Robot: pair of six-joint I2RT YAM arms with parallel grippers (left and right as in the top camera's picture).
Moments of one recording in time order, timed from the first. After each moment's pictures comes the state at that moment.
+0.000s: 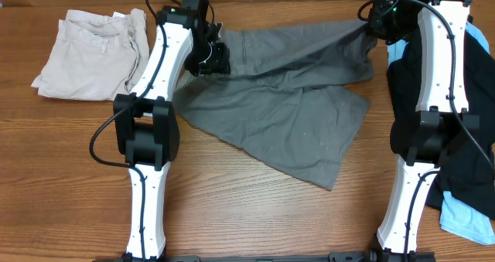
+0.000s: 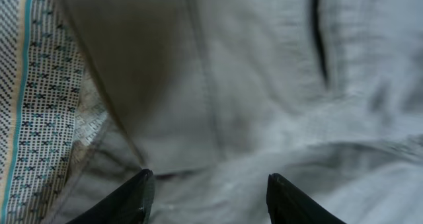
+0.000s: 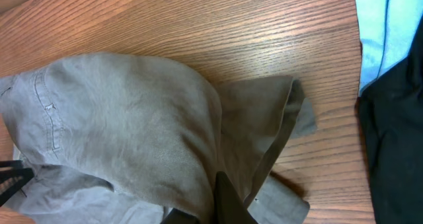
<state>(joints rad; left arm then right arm) -0.18 2.49 2.29 -1.21 0.30 -0.10 -0.09 2.42 2.68 -1.51 -0.25 0.19</state>
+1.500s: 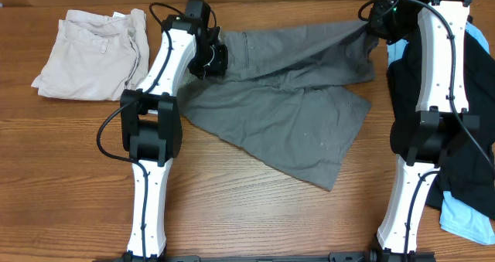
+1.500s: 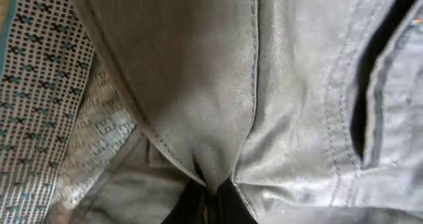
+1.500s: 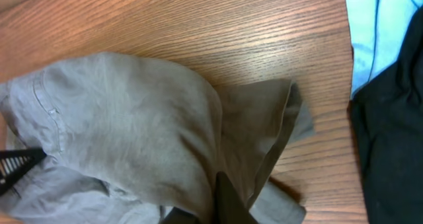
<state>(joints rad) -0.19 2.56 2.28 -1.08 0.32 -0.21 -0.09 2.42 2.68 -1.50 -0.23 0.19</state>
